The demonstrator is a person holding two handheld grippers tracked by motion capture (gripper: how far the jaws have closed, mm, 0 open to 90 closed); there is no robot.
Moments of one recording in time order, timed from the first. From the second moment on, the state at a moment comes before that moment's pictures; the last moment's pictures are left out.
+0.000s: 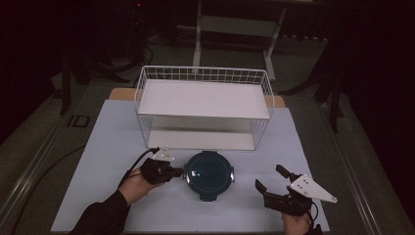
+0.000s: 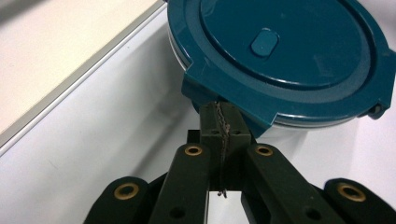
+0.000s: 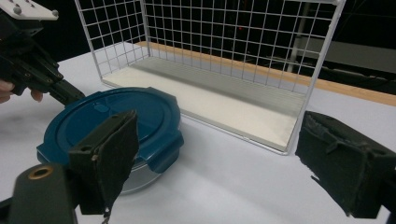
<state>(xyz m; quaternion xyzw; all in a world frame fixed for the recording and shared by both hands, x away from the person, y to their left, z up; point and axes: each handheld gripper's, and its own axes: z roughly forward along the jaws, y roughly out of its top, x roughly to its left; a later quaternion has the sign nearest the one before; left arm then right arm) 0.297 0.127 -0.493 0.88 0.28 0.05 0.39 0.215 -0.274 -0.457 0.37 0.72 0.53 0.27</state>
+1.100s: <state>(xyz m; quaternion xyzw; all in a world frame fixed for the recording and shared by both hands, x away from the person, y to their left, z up) 0.299 0.148 -0.456 0.79 0.35 -0.02 0.50 0.210 -0.258 -0.446 0.34 0.72 0.53 0.29</state>
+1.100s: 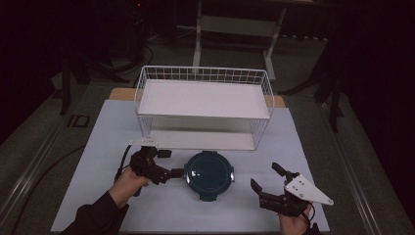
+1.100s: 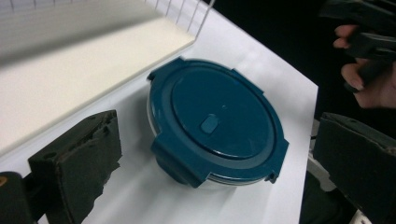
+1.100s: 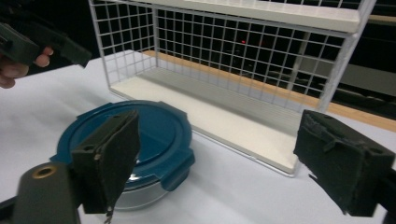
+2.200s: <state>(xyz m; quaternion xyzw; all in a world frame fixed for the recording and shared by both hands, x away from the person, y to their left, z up) 0.332 0.134 -0.511 0.72 0.51 -0.21 0.42 0.213 -0.238 -0.447 0.33 0.74 0.51 0.28</state>
